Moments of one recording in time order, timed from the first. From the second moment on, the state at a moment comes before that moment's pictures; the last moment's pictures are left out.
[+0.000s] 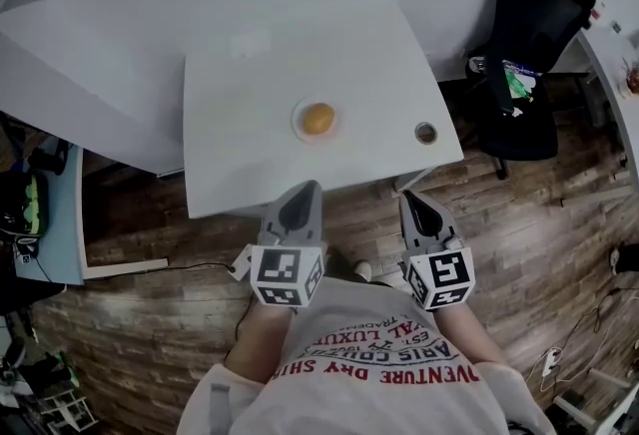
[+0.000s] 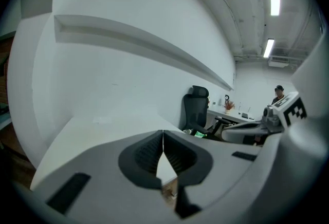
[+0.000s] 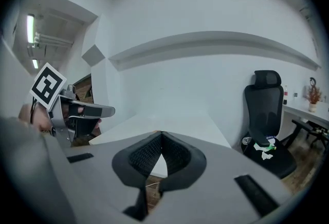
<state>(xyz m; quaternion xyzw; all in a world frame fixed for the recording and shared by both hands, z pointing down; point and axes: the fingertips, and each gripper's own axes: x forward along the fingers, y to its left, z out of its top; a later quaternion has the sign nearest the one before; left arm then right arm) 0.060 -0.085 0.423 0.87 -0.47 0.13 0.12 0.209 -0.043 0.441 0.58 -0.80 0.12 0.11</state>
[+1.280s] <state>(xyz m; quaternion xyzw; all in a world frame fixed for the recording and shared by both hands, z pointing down) 0.048 -0.304 0.486 0.86 -0.44 0.18 0.18 0.178 -0.292 0.473 0.56 -0.80 0.17 0.15</state>
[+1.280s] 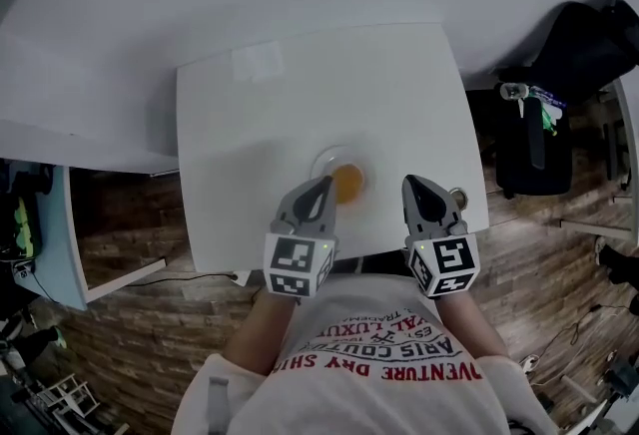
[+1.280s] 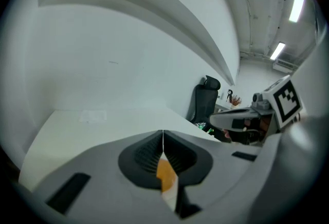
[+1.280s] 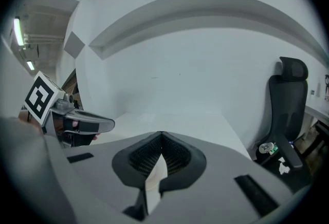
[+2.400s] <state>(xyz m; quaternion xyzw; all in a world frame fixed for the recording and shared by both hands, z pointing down) 0.081 -0.302 0.641 0.80 -0.39 0.35 0.29 0.192 -0.319 0.604 0.46 -0.81 0.29 0.23</state>
